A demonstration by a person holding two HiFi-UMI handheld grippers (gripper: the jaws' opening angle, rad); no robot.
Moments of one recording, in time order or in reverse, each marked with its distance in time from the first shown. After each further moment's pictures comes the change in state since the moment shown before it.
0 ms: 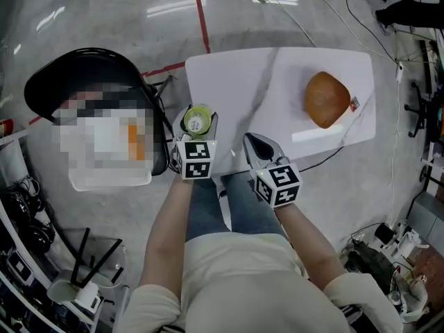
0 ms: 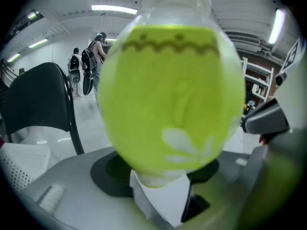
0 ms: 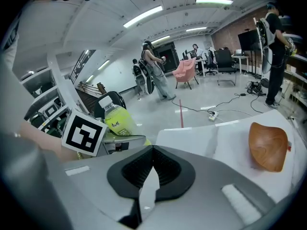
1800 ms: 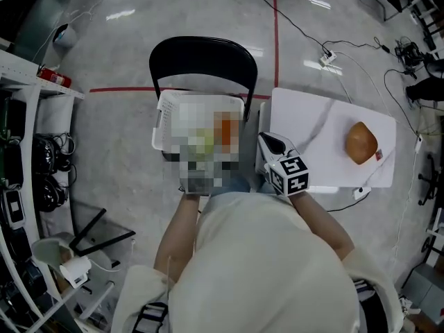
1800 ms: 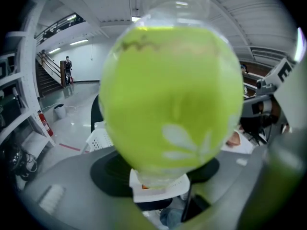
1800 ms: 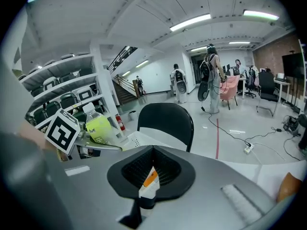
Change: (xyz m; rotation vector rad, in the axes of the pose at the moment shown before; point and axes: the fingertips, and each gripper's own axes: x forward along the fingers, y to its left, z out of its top) left arm -0.288 0.197 -0.068 -0.252 -0.046 0.247; right arm -0.002 0.277 0.069 -0.345 -0.069 0.237
